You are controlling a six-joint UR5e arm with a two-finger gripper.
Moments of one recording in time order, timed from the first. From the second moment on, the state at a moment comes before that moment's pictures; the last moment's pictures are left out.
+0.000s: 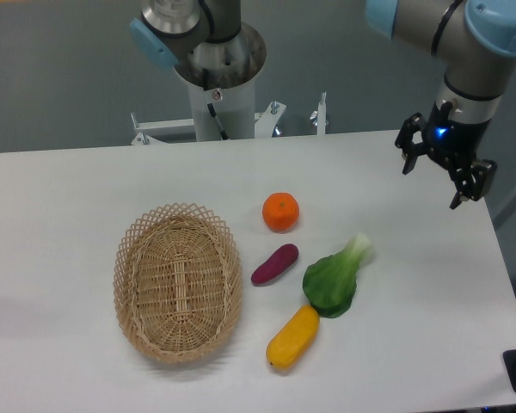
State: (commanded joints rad) arm 2.81 -1.85 -1.46 -1.27 1.44 1.71
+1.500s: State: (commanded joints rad) arm 2.68 -1.99 -1.73 -0.88 1.52 1.39
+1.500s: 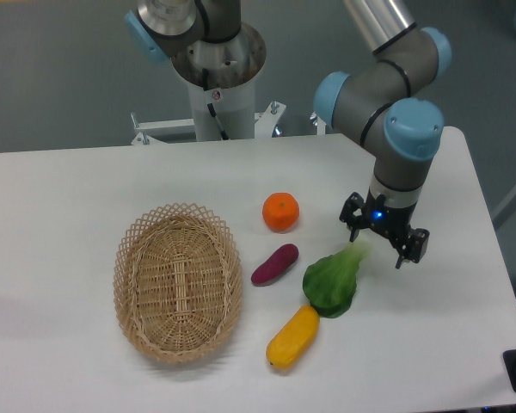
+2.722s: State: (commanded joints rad) arm 2.68 -2.03 -1.84 -0.75 1.56 1.45
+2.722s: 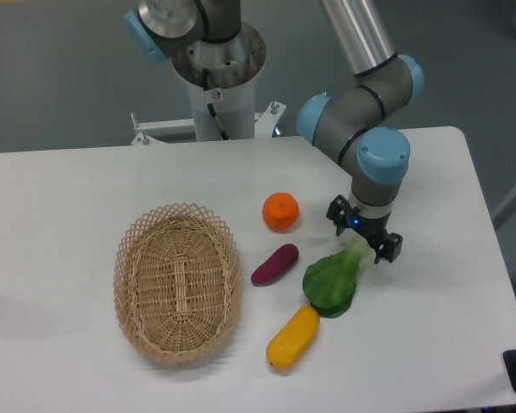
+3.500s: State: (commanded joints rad) arm 2.69 -2.01 -1.82 -0.75 1.55 1.45
